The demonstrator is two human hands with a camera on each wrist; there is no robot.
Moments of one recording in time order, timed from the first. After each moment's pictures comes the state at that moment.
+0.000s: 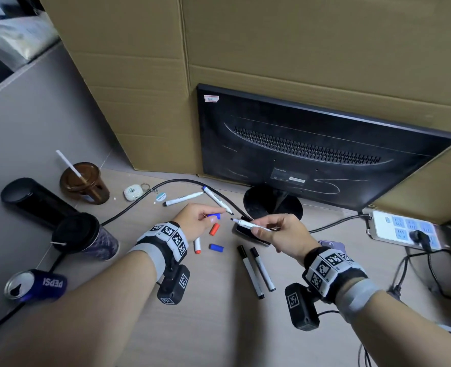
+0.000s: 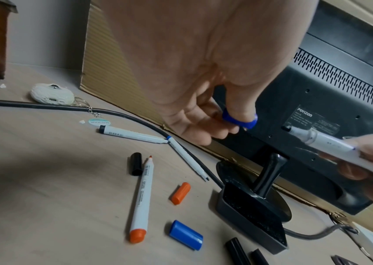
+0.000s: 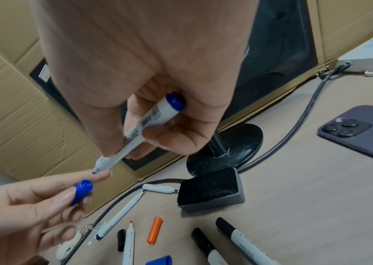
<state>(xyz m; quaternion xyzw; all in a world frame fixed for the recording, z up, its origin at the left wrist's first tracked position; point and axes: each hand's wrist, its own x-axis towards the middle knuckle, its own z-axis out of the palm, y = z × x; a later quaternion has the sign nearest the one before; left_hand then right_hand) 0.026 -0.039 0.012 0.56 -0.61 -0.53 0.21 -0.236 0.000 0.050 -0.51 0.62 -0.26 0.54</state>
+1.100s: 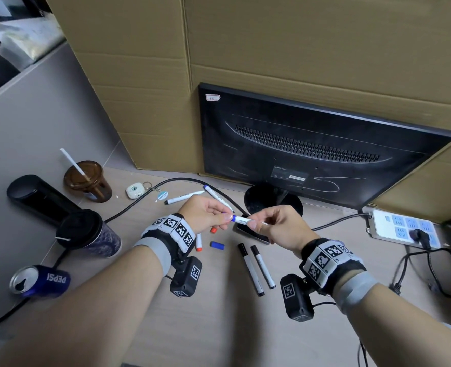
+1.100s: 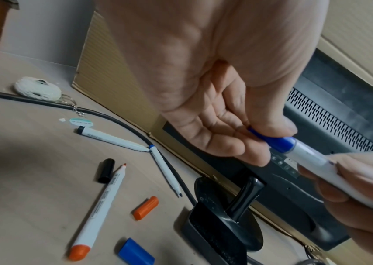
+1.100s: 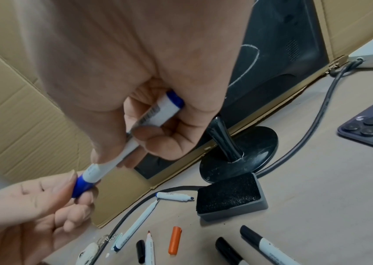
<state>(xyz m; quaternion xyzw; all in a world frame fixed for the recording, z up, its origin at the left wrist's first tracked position) 0.008 -0.036 0.043 0.55 -0.53 -0.59 0.26 -0.230 -0.007 0.056 -0.53 0.59 -0.26 0.55</state>
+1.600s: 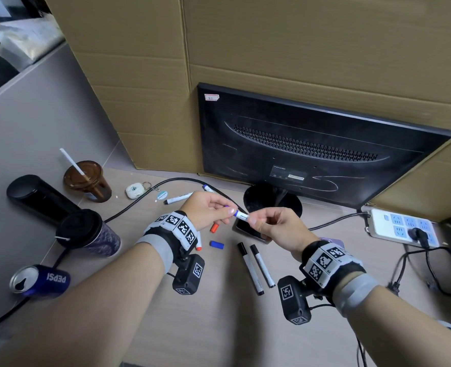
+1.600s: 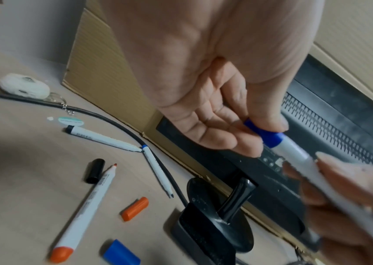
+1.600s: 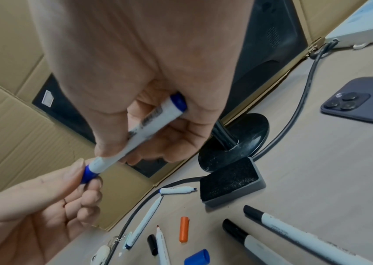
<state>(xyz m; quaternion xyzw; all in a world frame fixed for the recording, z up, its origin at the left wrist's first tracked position) 0.001 -0.037 0.056 0.54 -0.55 -0.58 0.27 -0.228 -0.001 0.053 -0.49 0.58 -0.30 0.58</state>
